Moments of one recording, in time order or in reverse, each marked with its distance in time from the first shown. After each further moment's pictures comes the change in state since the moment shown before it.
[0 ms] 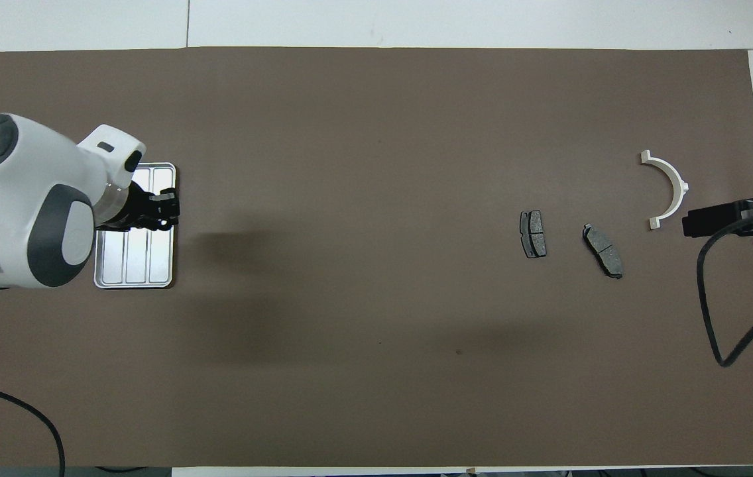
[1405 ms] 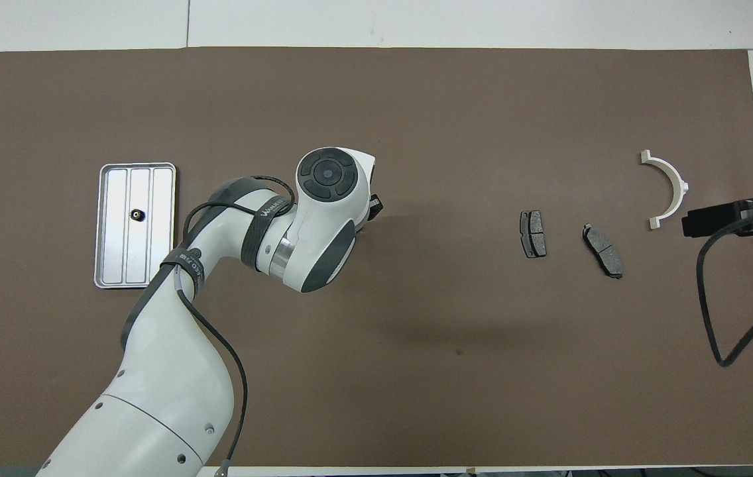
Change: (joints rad) left arm -0.447 0.356 0.011 0.270 0.012 0.104 -0.627; right arm 0.000 0.000 0.000 -0.002 0.000 -0.001 0.000
